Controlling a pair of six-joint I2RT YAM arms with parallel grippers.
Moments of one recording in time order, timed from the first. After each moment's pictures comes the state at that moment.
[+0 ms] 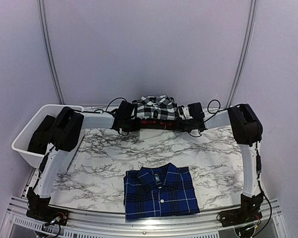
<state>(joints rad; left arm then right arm) -0.59 2.49 1.90 -0.14 0.01 -0.46 0.33 2.28 1.49 0.10 -0.35 0.40</state>
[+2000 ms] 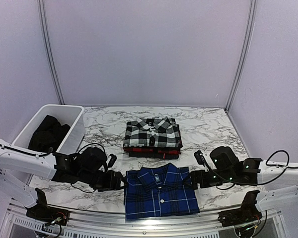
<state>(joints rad) -1.06 1.32 0.59 -0.11 0.13 -0.98 0.85 0.94 0.41 -0.28 -0.14 0.68</state>
